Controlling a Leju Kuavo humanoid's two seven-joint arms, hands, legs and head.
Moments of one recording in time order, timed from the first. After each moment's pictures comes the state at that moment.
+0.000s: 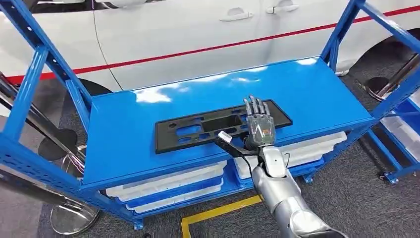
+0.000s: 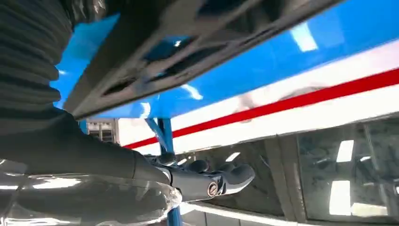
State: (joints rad) left arm -0.13 -0.18 0.75 -0.21 -1.22 0.05 -0.23; right arm -0.61 0.19 0.04 -0.70 1.39 -0.70 -0.09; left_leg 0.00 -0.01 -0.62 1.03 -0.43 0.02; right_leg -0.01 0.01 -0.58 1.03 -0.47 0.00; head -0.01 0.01
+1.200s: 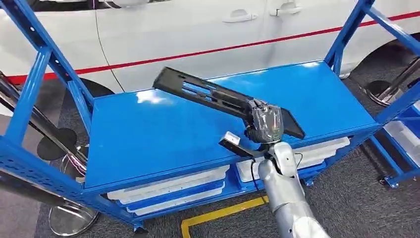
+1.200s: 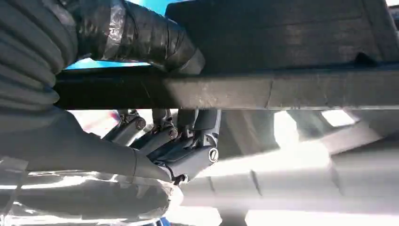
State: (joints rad) left arm -0.15 -0.18 0.76 -0.21 -1.14 0.19 -0.37; right arm -0.53 0.25 -0.13 -1.05 1.22 -0.70 -0.54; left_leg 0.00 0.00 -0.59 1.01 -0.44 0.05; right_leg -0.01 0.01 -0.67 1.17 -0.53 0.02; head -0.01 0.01
